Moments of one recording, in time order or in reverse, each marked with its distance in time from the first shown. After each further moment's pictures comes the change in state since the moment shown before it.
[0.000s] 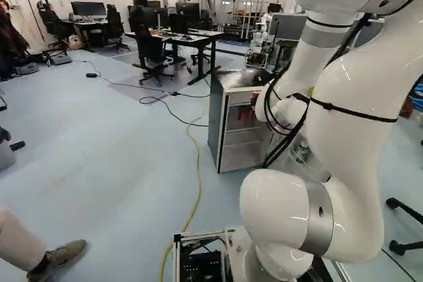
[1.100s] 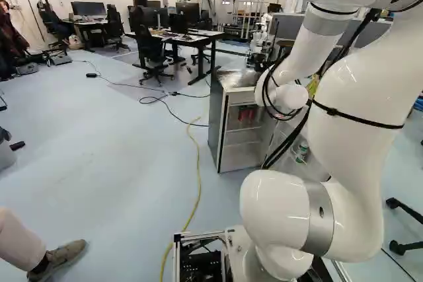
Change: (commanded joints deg) arm 1.6 3.5 -4.6 5.9 -6.7 0.0
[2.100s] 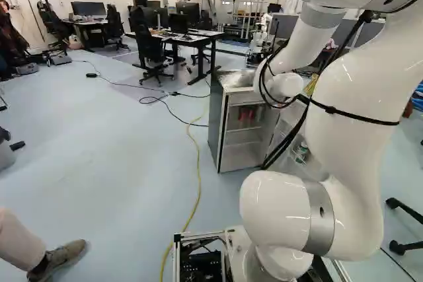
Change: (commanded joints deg) arm 1.6 -2.3 -6.7 4.9 -4.0 0.0
